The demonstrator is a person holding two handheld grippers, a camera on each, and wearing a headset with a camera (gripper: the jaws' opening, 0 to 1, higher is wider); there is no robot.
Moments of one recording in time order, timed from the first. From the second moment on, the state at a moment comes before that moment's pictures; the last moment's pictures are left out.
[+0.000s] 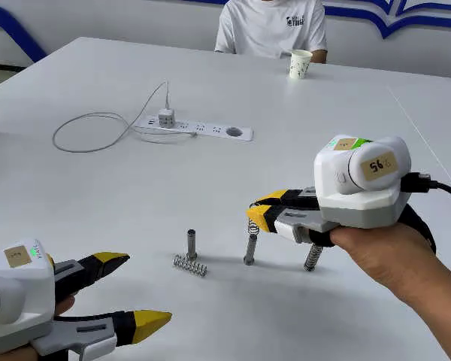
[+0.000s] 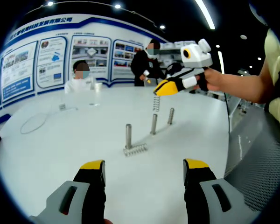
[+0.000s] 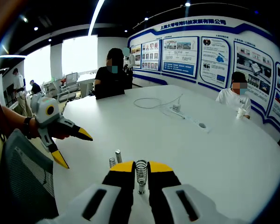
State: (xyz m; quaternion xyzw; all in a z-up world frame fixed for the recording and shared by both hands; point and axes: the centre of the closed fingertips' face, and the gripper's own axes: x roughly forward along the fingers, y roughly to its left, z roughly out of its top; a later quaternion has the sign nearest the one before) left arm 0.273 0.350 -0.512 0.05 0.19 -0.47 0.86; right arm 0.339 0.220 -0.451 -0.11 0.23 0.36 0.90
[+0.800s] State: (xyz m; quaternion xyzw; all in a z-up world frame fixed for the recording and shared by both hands) left arm 0.274 0.350 -0.518 0.05 0.20 -0.47 0.86; right arm 0.340 0.219 -0.463 -0.10 0.23 0.37 0.90
